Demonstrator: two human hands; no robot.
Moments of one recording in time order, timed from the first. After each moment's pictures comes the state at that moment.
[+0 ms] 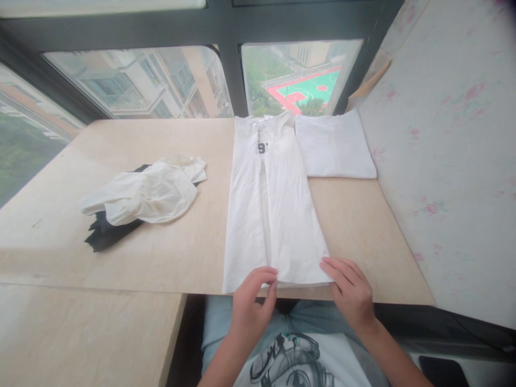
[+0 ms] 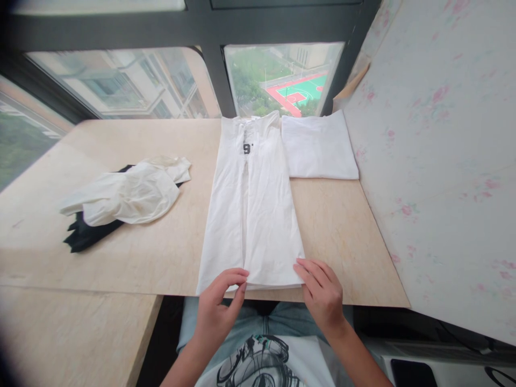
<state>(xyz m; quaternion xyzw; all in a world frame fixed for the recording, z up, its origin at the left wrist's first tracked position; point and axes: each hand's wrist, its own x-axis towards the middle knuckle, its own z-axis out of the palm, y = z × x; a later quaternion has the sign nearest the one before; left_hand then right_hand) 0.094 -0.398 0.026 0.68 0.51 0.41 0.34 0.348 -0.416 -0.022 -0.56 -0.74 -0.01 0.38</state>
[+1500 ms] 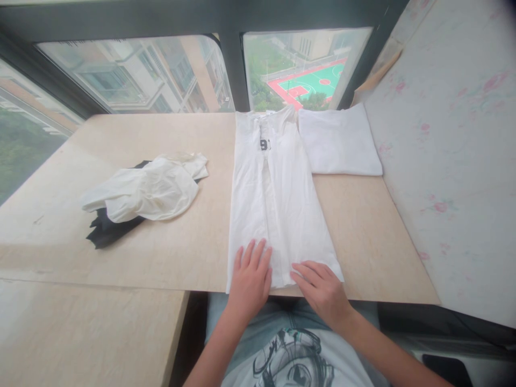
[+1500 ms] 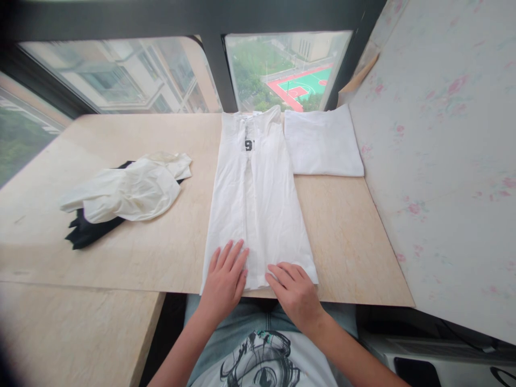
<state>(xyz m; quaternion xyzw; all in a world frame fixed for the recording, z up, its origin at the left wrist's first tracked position) 0.076 -0.374 -0.001 0.86 0.50 0.13 0.07 0.298 -0.409 -0.017 -0.47 -0.84 0.02 0.28</state>
